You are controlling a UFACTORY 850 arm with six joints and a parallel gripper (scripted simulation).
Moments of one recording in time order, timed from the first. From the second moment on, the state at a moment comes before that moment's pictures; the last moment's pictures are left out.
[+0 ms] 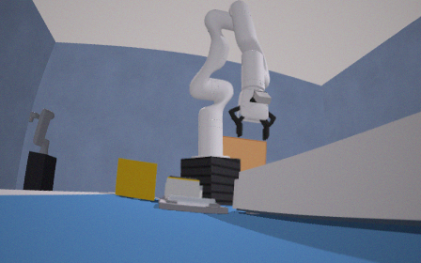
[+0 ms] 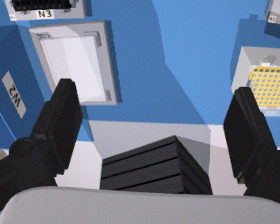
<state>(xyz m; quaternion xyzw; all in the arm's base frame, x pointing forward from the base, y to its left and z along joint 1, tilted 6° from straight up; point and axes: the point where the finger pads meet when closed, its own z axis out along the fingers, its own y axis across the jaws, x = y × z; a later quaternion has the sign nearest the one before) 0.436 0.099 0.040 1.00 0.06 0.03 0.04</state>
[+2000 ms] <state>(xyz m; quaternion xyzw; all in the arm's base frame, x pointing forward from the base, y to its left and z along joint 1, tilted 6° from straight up) 0.458 0.255 -0.055 1.00 0.06 0.03 0.04</state>
